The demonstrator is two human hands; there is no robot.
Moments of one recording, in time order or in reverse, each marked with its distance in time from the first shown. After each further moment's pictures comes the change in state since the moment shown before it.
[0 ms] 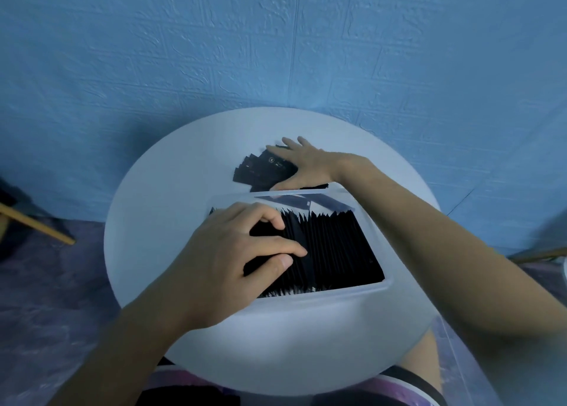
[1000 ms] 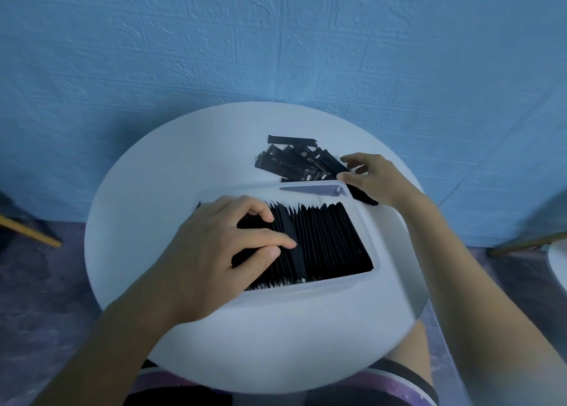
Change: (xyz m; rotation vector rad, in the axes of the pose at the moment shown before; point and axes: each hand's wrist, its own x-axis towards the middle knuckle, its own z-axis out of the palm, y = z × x) left_hand 0.006 -0.001 0.004 -0.010 0.016 -0.008; right_hand -0.077 0.103 0.042 0.545 0.453 0.309
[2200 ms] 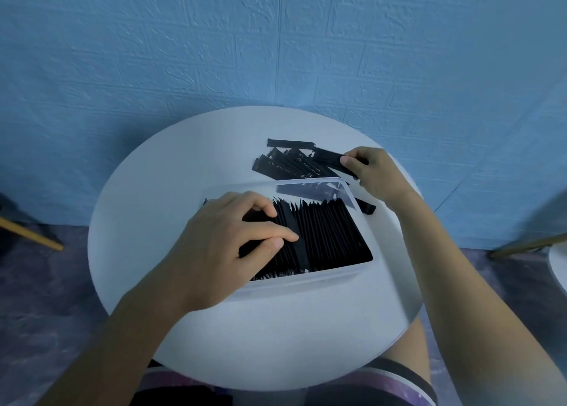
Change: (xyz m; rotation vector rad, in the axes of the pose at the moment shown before) left_hand 0.011 0.001 0.005 -0.020 0.026 -0.004; right_hand -0.008 -0.020 -0.003 0.178 0.151 -0.043
